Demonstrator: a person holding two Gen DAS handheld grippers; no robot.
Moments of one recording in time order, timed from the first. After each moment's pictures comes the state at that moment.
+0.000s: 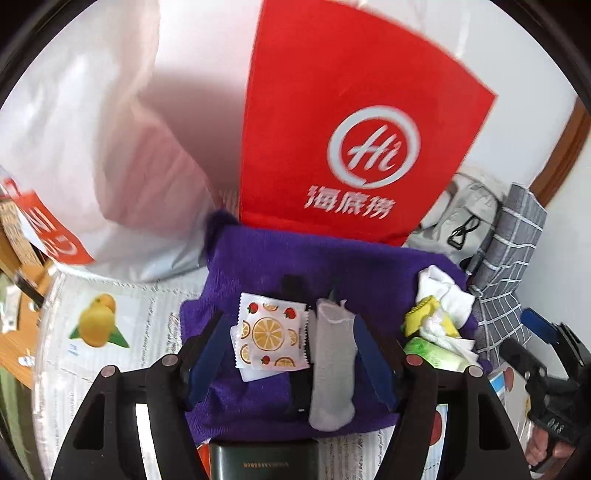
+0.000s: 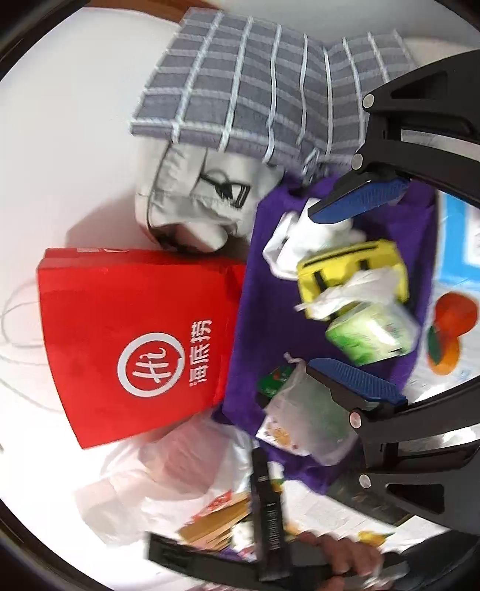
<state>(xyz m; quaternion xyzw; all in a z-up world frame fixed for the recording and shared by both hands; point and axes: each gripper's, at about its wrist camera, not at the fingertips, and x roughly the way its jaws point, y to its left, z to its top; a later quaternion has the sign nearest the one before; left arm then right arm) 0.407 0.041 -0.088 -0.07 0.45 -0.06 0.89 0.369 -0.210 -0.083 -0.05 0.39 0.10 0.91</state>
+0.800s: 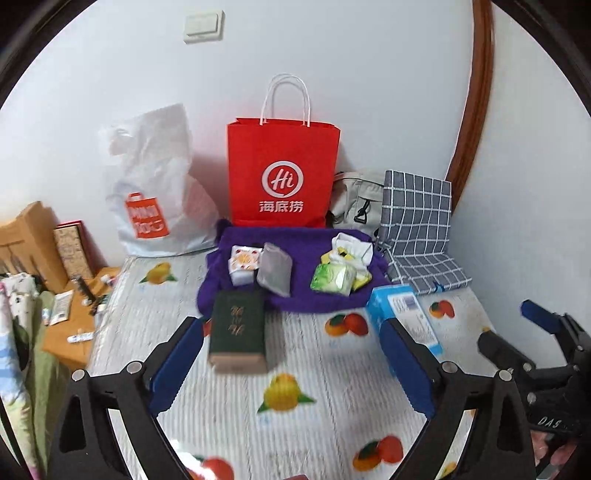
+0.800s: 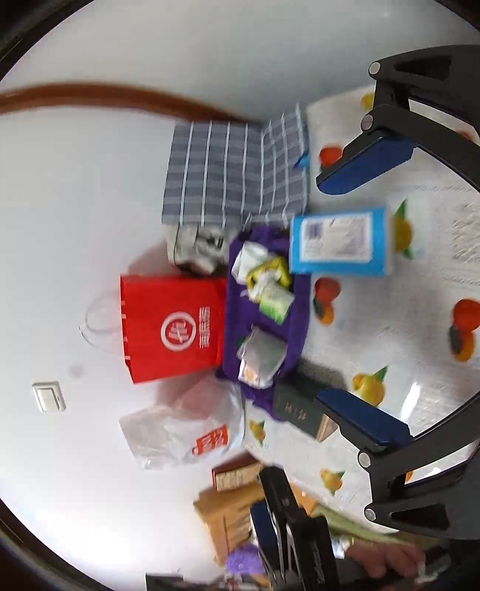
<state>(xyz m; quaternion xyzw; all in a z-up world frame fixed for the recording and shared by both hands) 0.129 0.001 0.019 -0.02 0.36 -0.06 0.93 0.114 -0.212 0.002 -0.01 0.34 0.05 0.94</state>
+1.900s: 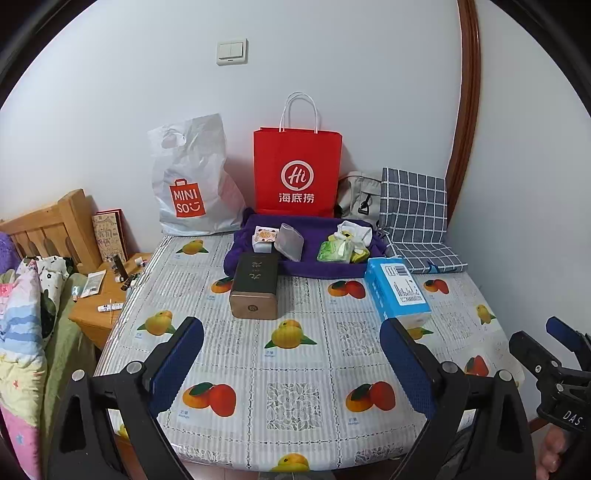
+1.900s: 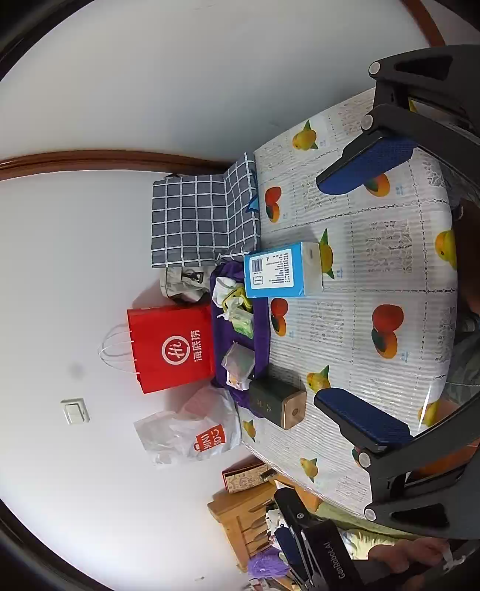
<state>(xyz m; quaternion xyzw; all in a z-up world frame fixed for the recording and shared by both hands) 0.008 -0.007 0.020 -0.02 0.33 -0.02 0.94 -0.018 -0.246 0.004 0.03 0.32 0.01 0.95</state>
